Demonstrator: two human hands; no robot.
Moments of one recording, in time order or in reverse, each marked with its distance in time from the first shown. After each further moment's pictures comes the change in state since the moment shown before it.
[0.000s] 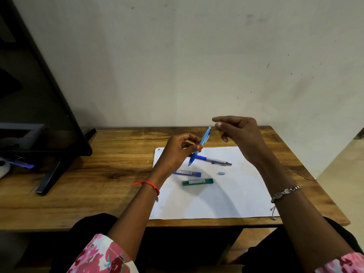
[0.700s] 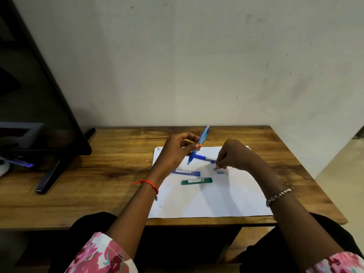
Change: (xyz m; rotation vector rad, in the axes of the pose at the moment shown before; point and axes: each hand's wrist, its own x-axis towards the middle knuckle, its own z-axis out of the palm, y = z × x) left_hand -0.002 0.002 0.000 0.013 0.018 0.000; right_hand -0.003 0.028 0.004 -0.967 -0.406 0.315
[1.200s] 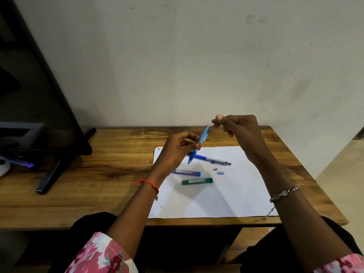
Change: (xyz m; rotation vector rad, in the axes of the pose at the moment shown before) left_hand 0.001 0.000 -0.001 0.006 -0.003 0.007; right_hand -0.017 -0.023 -0.027 0.750 0.540 -0.324
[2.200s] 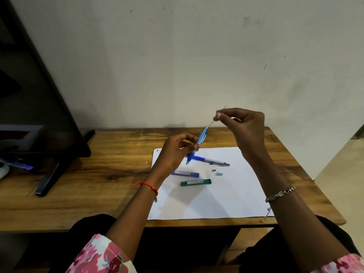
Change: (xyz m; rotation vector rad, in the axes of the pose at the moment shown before) left_hand 0.000 0.001 0.002 0.037 0.031 -0.013; right_hand -0.001 -0.007 0.002 0.122 0.203 -0.149
